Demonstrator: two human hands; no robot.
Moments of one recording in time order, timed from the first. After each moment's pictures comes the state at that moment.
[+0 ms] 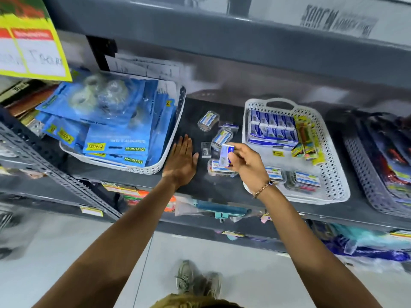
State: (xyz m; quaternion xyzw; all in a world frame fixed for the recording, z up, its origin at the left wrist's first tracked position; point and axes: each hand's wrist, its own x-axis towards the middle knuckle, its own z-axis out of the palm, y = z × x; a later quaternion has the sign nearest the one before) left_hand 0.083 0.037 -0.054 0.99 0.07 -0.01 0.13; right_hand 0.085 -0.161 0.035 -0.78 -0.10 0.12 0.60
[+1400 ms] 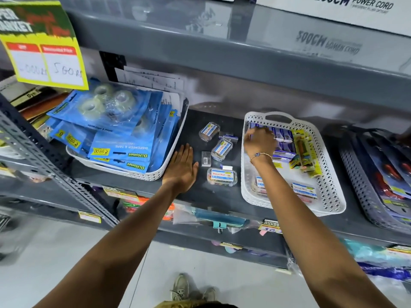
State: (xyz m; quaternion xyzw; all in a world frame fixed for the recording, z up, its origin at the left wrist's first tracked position) left_hand 0.081 0.036 -0.051 0.99 0.07 -0.02 0.12; right_hand 0.170 -0.148 0.063 -0.97 0.01 -0.08 0.21
